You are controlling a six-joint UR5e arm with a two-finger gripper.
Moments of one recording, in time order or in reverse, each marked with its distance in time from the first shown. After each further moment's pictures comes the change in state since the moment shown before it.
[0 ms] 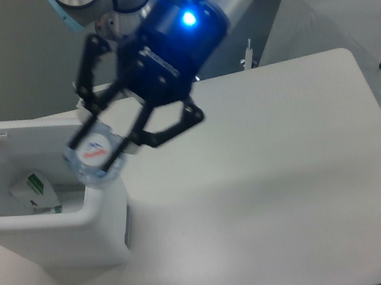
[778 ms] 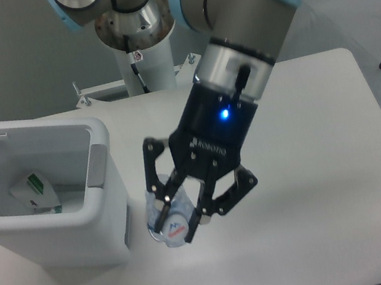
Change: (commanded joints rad) arm 0.073 -0.116 0.076 -0.009 0.194 -0.012
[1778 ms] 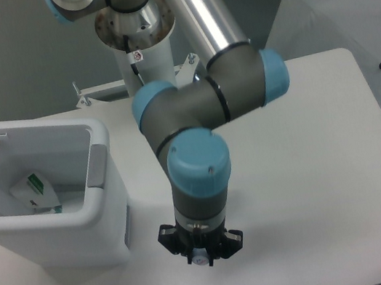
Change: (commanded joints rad) arm -0.190 -0.166 -0.011 -0.147 0.761 0.098
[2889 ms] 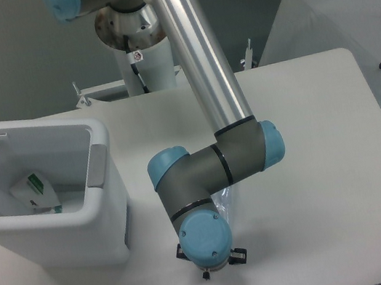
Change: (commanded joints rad) arm -0.066 -0.262 -0.028 -0.130 0.362 0.017
